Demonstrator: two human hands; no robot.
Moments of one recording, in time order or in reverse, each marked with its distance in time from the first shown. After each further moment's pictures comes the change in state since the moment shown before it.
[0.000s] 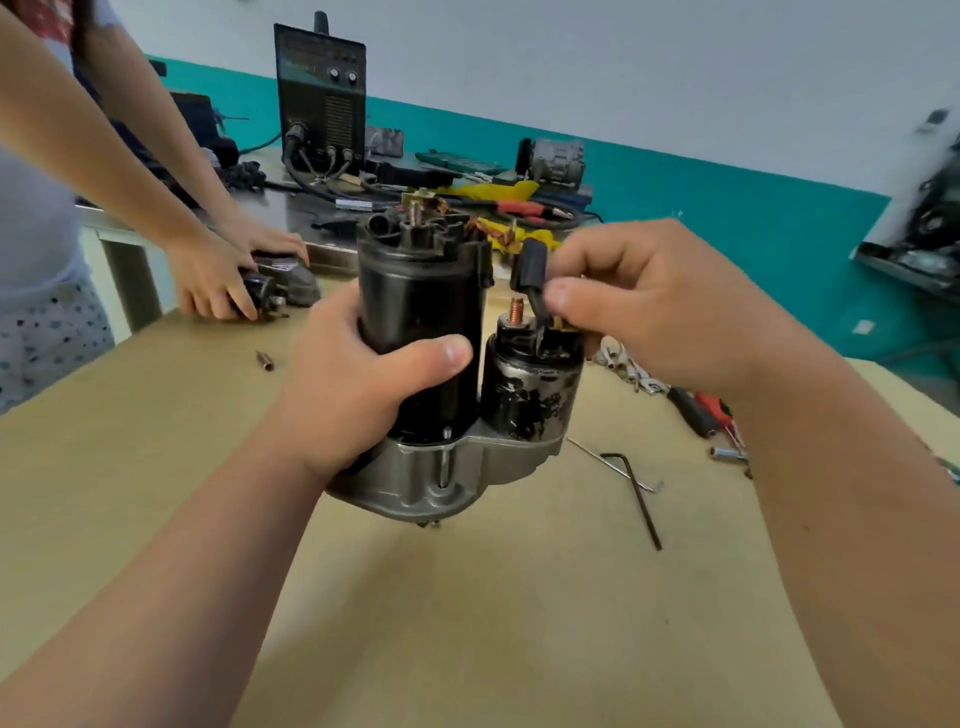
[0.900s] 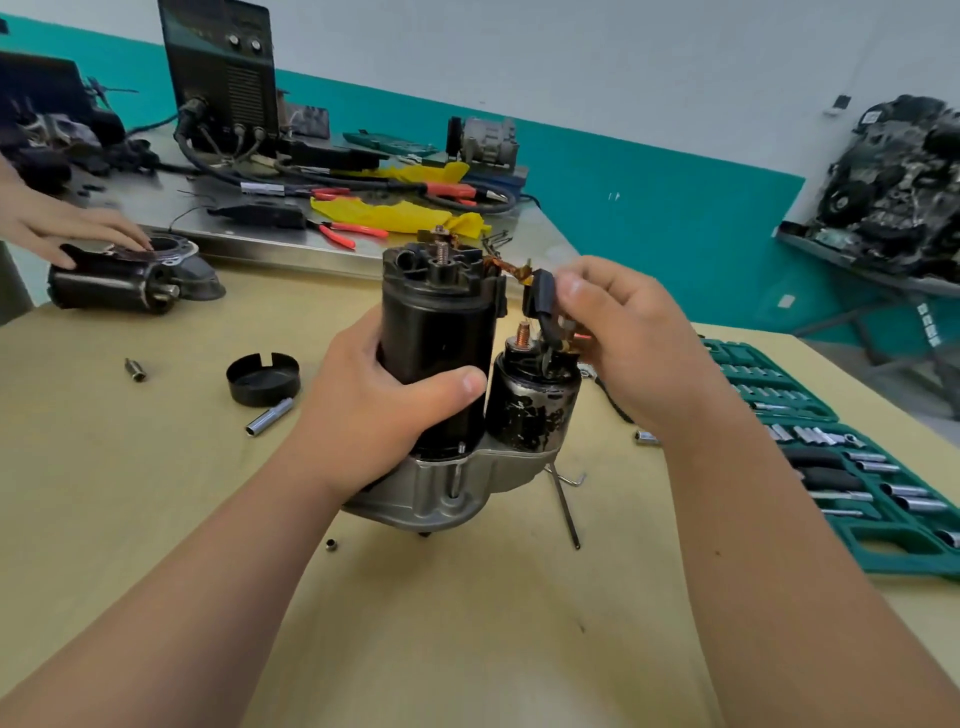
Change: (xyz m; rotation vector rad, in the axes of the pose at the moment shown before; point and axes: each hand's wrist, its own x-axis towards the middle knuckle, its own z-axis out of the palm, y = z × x) left_hand 0.012 -0.032 0.081 0.067 -0.100 -0.037; right_hand -0.032 0.094 -0.004 0.426 0.300 0.255
